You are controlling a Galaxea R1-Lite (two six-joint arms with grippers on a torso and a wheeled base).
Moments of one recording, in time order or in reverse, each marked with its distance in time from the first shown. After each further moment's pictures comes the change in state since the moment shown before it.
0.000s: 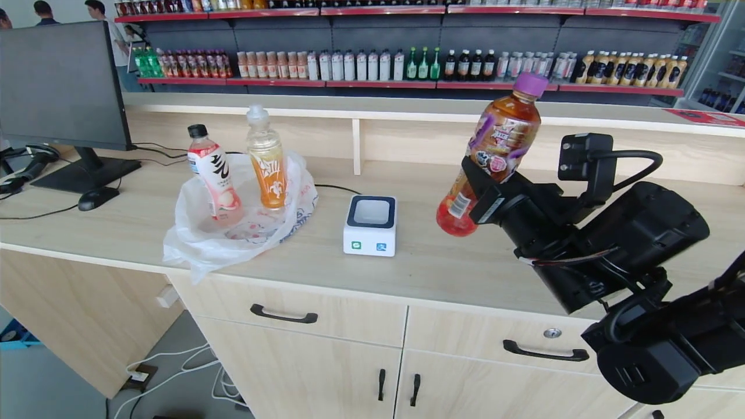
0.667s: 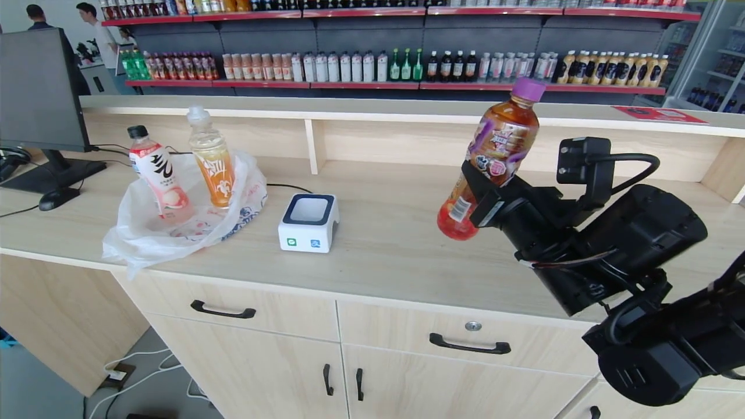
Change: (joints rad) left arm 0.000 0.000 0.000 0.001 0.000 0.003; right arm -0.002 0.000 0.012 0.005 0.003 0.001
